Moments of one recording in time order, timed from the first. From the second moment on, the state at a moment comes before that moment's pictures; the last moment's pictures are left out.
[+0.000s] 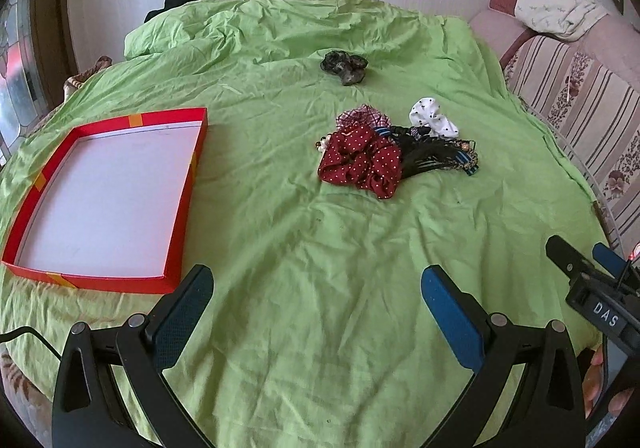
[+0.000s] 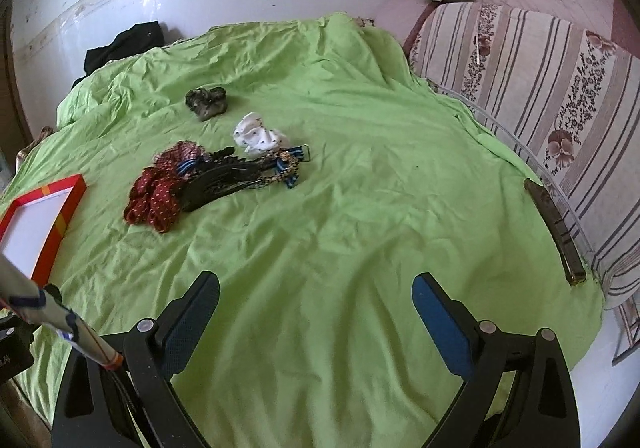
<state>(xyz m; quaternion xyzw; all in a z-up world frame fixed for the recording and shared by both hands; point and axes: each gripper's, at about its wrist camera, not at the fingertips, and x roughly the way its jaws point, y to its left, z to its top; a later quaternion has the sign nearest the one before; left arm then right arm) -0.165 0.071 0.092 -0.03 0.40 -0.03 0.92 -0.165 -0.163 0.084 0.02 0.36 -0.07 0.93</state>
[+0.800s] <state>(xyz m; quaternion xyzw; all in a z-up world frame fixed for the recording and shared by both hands) -0.174 0.069 0.100 -0.03 0.40 -0.04 0.92 -0.172 -0.153 0.091 0.01 0.37 -0.07 0.93</state>
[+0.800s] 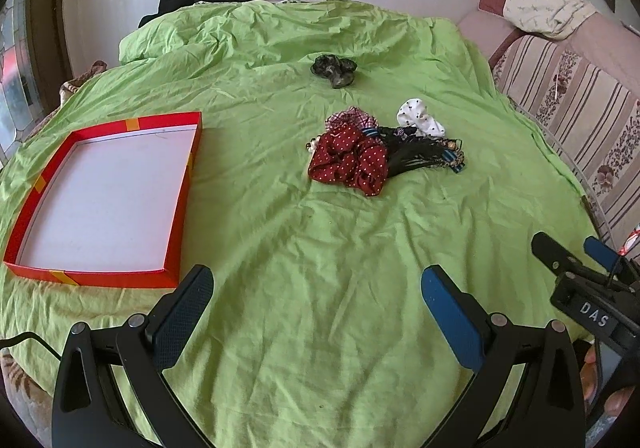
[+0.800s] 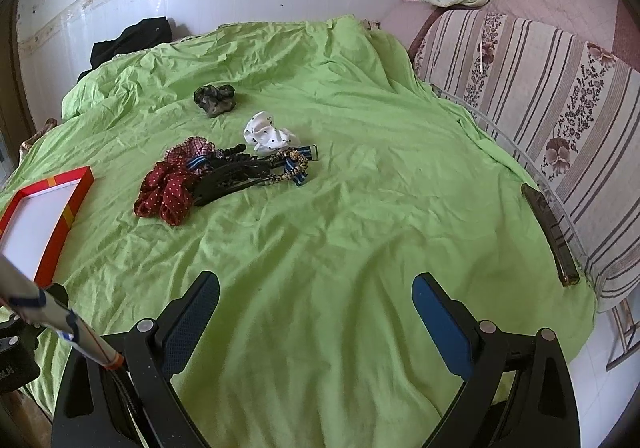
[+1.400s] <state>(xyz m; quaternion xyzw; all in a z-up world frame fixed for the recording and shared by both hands) -0.113 0.117 0.055 0.04 0.42 0.08 0.90 -0.166 -0.160 0.079 0.01 0.38 -0.07 0.92</state>
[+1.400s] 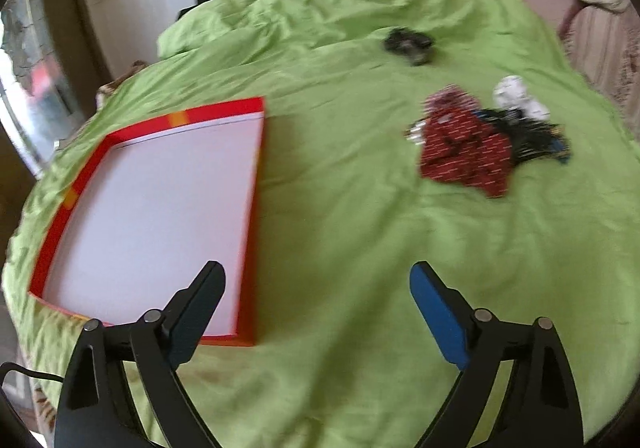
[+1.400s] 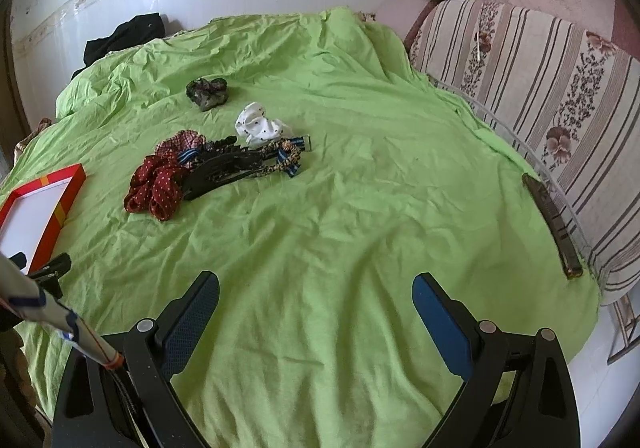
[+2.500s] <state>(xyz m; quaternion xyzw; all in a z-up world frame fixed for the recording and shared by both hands) -0.083 0.143 0.062 0.04 0.42 0.09 0.90 -0.165 -0.151 0.065 0.02 0.39 -0.04 0.92</state>
